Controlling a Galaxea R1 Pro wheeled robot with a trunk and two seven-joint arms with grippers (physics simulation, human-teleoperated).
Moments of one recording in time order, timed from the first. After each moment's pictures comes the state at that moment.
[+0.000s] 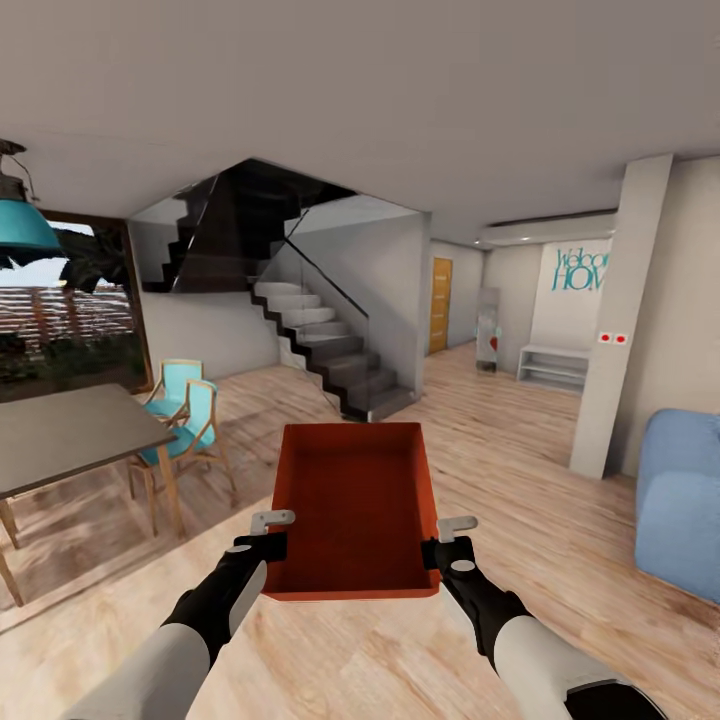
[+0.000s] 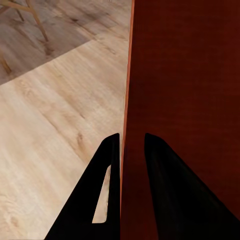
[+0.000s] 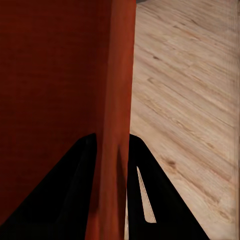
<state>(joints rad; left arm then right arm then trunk) -0.66 -0.08 -0.07 -0.54 0.12 0.26 0.19 -0.73 0.12 0.12 -0.28 0.05 0.01 -0.20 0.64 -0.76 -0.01</state>
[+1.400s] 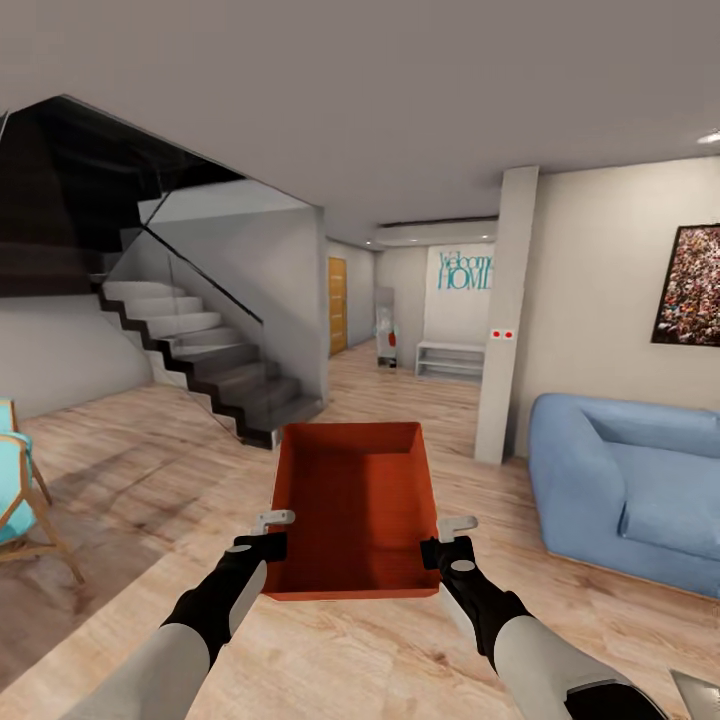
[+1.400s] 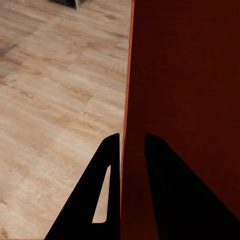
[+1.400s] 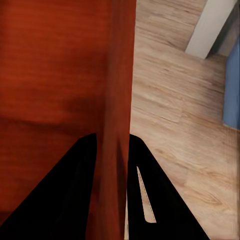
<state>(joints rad) -0.66 -0.08 -0.07 -0.54 0.12 0.26 0.19 -0.73 0.12 0.11 -0.28 0.05 0.00 -0.20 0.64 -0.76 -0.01</state>
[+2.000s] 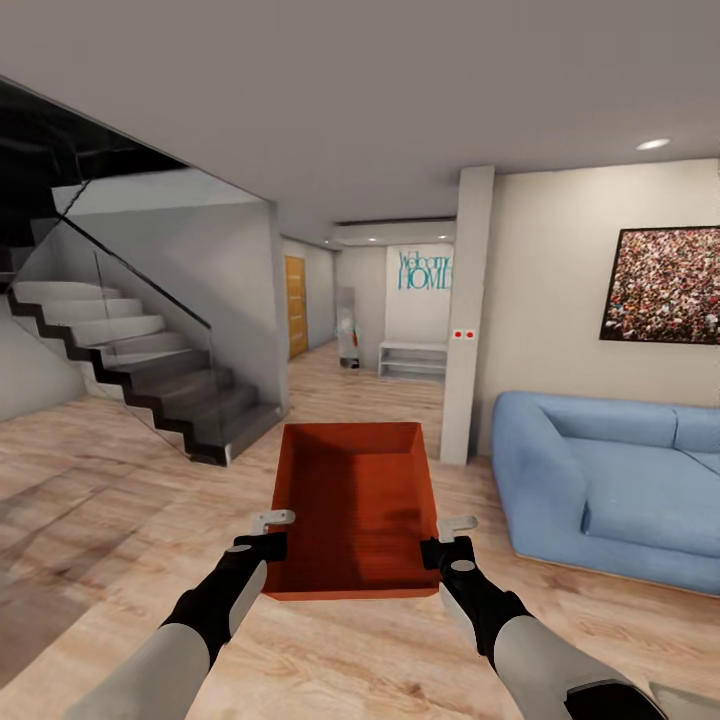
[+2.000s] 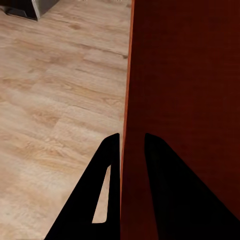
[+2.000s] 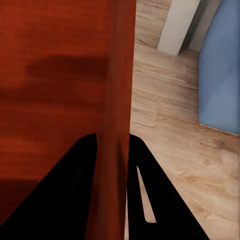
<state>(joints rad) -0.66 -0.08 -0.07 -0.54 0.12 0.26 0.19 -0.73 0.12 0.11 -0.28 0.05 0.00 -0.20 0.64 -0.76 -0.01</state>
